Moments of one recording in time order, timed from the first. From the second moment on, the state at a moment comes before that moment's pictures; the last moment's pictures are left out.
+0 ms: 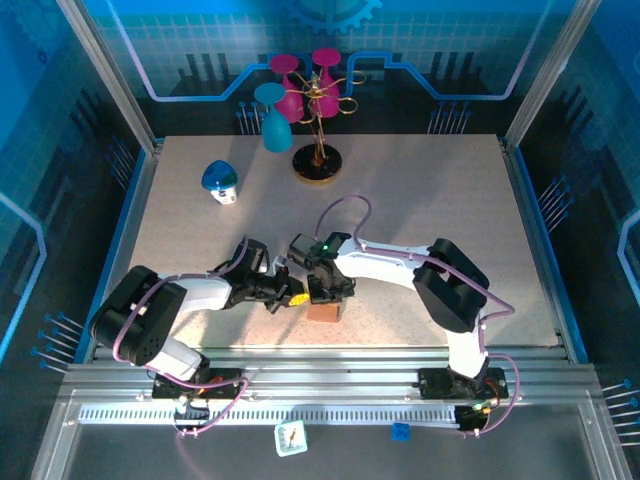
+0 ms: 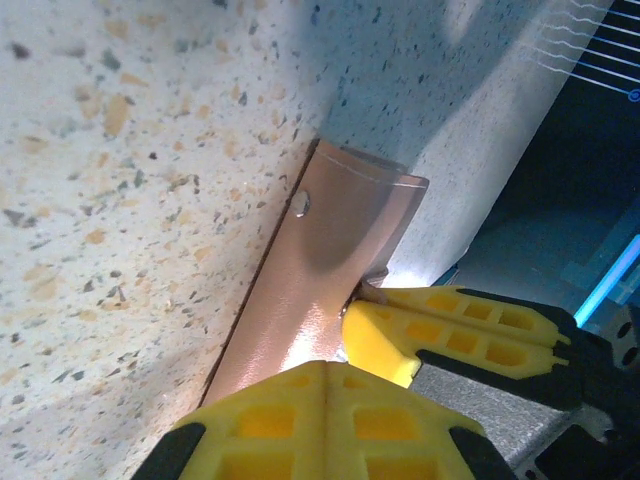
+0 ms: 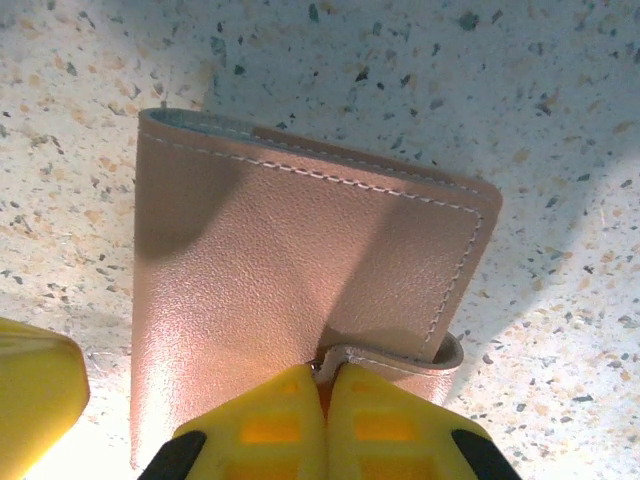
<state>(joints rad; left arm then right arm) -0.41 1.51 0.45 0.19 0.80 -1.19 0.96 1.93 1.36 -0.93 0.00 0.85</state>
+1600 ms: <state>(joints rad) -0.74 1.63 1.04 -0.59 0.24 -0.98 0.66 1.42 0.73 -0.41 -0.30 0.81</state>
